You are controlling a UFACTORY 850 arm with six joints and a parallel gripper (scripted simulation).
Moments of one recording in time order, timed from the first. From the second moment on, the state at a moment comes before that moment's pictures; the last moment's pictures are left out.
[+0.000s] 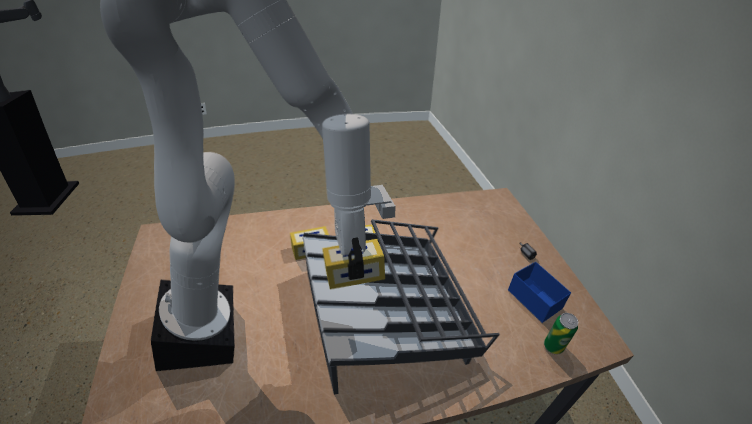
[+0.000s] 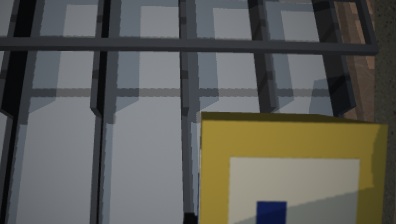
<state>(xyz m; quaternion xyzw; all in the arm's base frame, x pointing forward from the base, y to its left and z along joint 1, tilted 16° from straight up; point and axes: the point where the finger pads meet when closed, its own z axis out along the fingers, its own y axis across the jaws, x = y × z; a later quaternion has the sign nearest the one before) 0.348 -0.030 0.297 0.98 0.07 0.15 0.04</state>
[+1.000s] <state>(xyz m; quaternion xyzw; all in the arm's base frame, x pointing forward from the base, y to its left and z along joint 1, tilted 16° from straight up) 0.388 -0.126 0.301 0.99 0.09 0.13 -0.01</state>
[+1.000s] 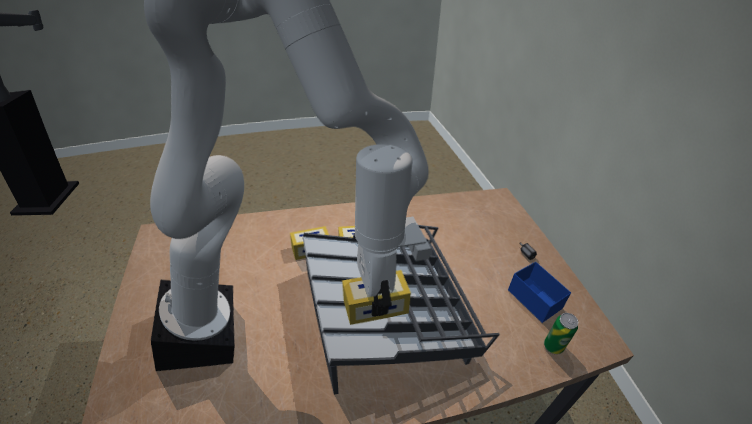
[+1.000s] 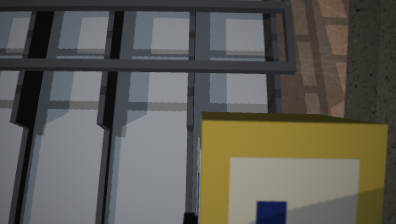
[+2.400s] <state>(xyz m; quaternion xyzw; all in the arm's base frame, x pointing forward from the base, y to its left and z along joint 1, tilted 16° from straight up) 0.403 -0.125 0.246 0.99 0.09 0.09 -0.01</state>
